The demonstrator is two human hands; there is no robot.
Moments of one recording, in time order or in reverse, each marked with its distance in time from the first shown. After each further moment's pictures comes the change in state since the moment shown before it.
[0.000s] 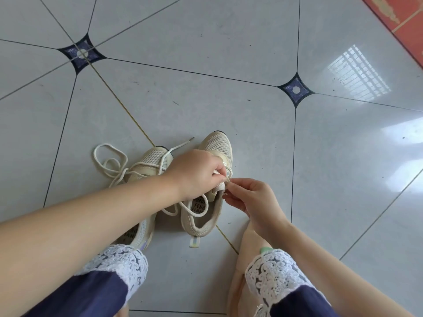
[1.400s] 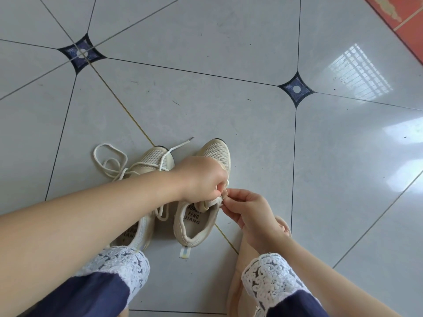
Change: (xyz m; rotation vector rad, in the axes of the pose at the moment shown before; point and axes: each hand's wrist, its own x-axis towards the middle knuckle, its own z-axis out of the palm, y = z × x) left_hand 0.007 0.002 0.003 0.291 -0.244 0.228; right_hand -0.009 0.018 0.004 0.198 -0.017 0.096
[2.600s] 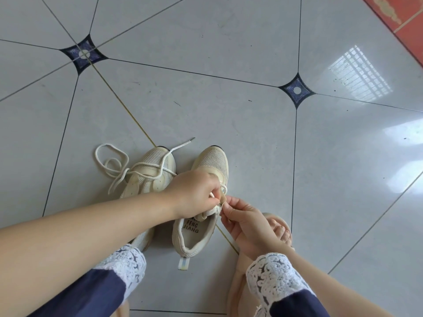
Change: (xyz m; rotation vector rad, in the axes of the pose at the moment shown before) left_hand -0.021 0.000 0.030 -0.323 0.129 -0.188; right_hand -0.005 0.012 0.004 0.294 -0.079 0.128
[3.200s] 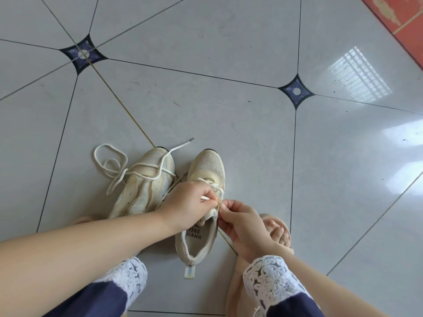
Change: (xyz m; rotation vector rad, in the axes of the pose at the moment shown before) left_hand -0.013 -0.002 0.022 -0.399 0.140 -0.217; right_hand 0.002 0.006 0.002 -0.216 0.054 -0.040
